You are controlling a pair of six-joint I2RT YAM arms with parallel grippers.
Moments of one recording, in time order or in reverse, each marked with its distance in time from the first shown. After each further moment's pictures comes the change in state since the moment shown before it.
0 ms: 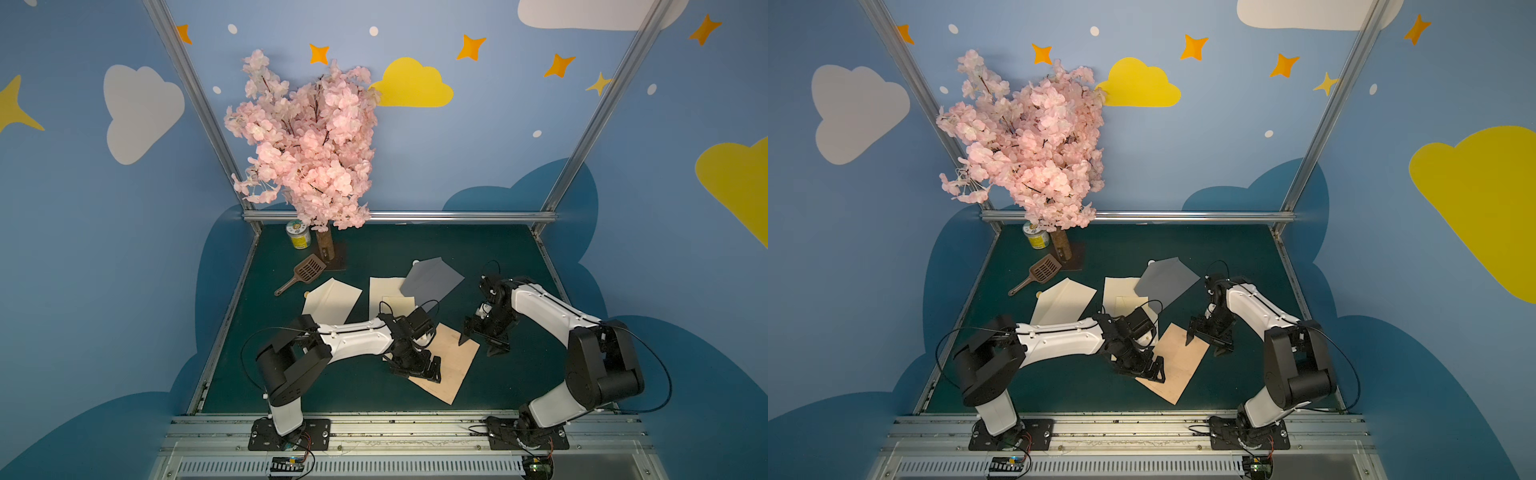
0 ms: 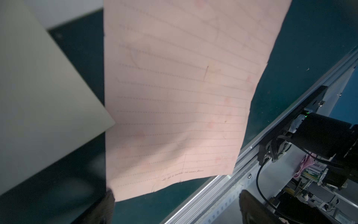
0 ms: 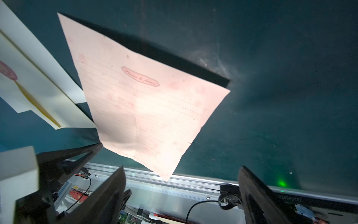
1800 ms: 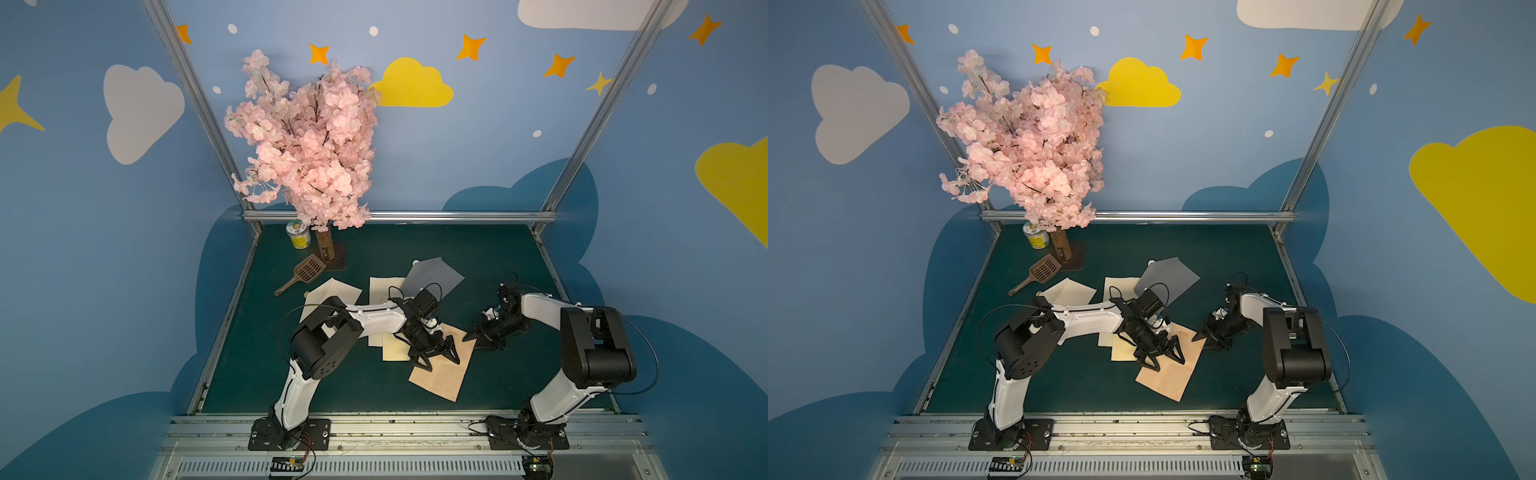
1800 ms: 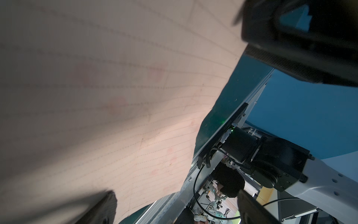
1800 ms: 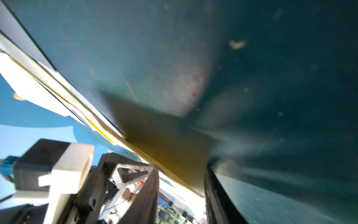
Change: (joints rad) left arm 0.116 0.267 0.232 0.075 0.356 -0.066; right arm -0.201 0.111 -0.179 0.354 -0.309 0.003
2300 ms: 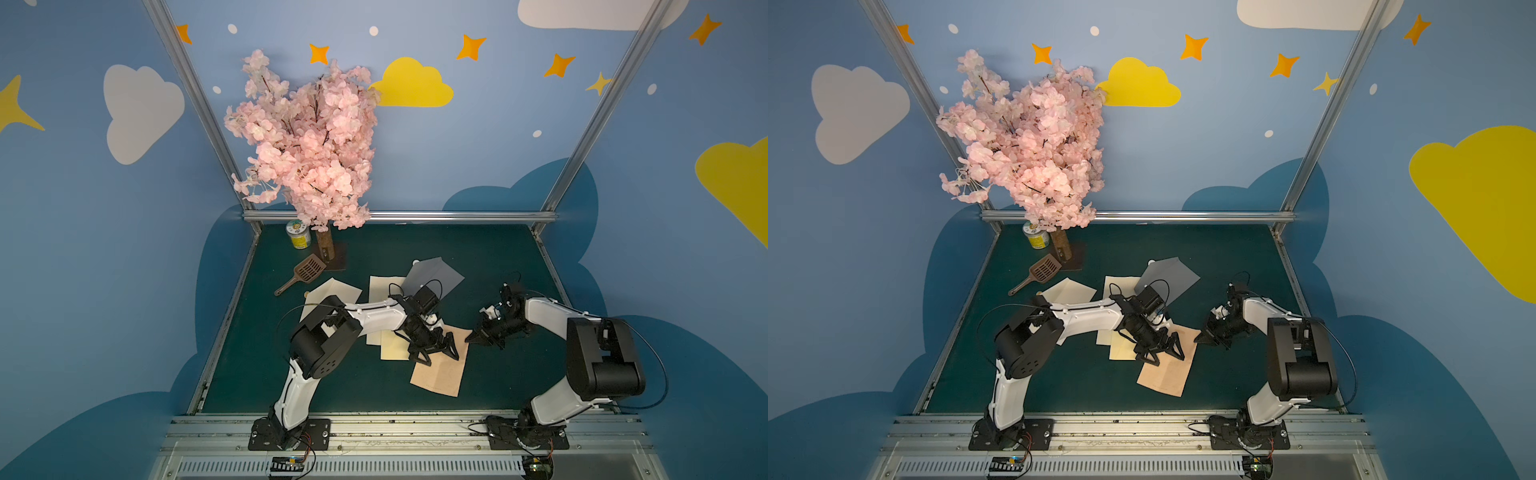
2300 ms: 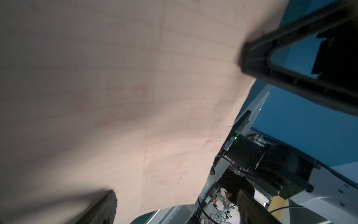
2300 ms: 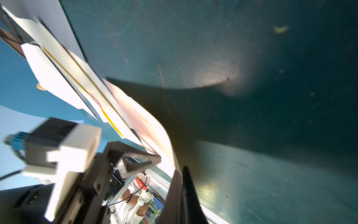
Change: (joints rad) left arm 0.020 0.000 0.055 -0.049 -0.098 0.050; right arm -0.011 -0.079 -0.021 0.038 -0.040 0.007
